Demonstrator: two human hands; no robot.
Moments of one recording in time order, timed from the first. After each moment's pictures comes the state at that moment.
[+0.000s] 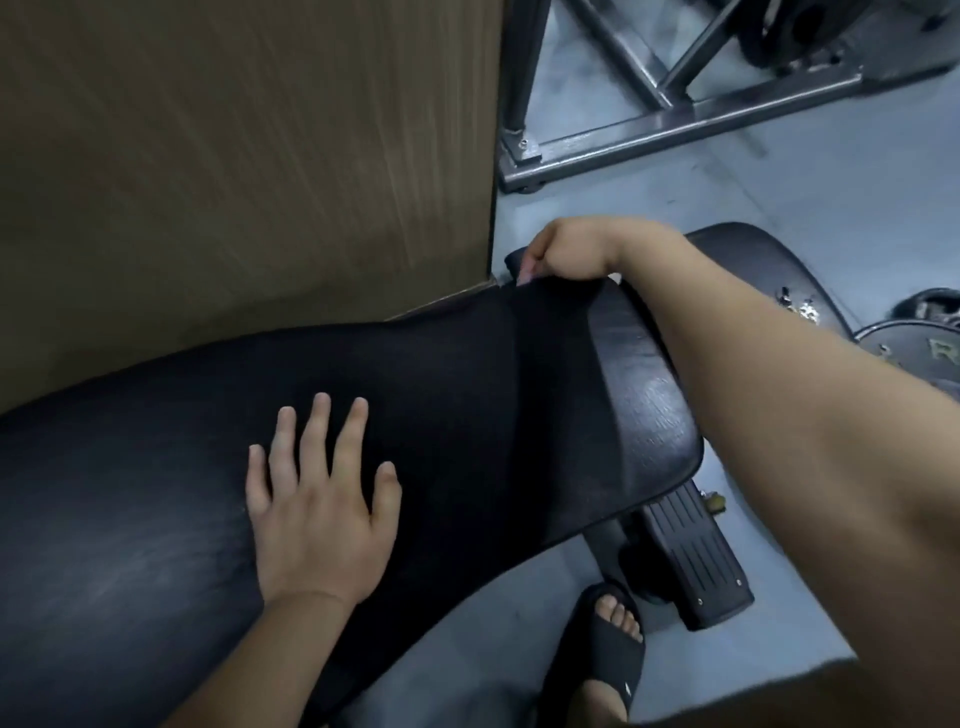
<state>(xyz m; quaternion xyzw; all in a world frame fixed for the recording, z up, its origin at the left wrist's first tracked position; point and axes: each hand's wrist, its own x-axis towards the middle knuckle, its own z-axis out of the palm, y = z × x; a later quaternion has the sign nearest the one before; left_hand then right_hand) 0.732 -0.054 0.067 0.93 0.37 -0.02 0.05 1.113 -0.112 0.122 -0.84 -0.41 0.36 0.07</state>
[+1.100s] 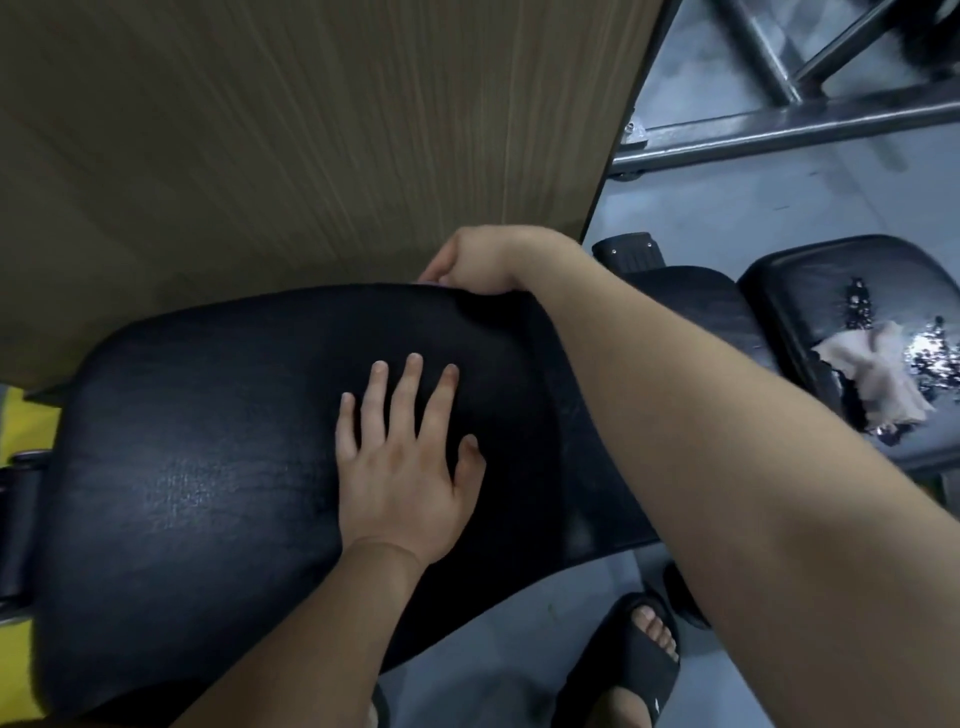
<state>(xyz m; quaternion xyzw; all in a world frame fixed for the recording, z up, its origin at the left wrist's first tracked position) 0.731 -0.051 0.069 0.93 0.37 -0.01 0.05 0.982 0.026 0.115 -0.73 -0.51 0.45 0.05</state>
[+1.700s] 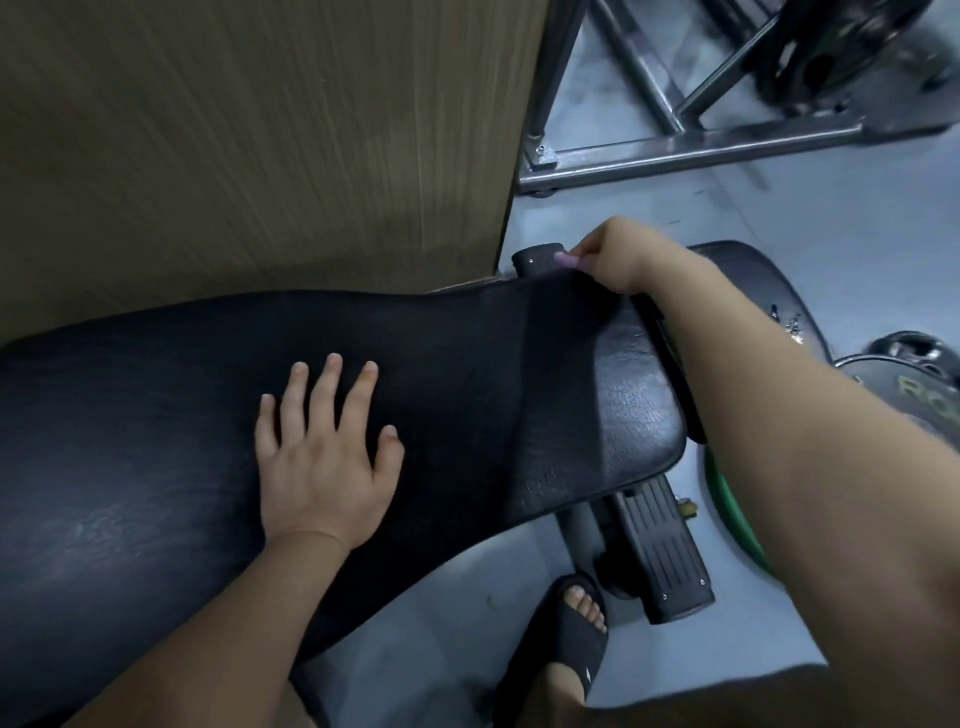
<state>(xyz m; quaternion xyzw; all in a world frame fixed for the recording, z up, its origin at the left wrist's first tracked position) 0.732 -0.055 0.068 0.92 0.38 0.02 0.05 1.100 -0.148 0.132 -0.91 -0.32 0.25 0.06</state>
